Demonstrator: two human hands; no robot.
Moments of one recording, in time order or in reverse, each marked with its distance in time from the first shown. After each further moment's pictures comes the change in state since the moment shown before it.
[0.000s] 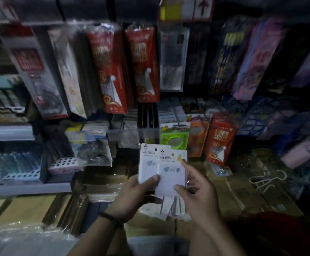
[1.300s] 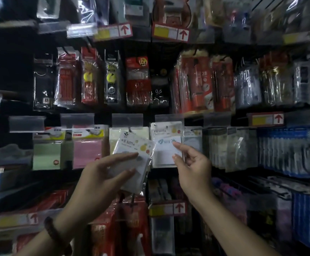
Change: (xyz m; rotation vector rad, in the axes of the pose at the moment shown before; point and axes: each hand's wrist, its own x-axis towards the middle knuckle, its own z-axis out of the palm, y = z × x) left_hand -0.040 0.436 0.050 0.530 0.261 1.047; right_hand 0.238 -0.397 -0.053 0.310 0.240 -0.734
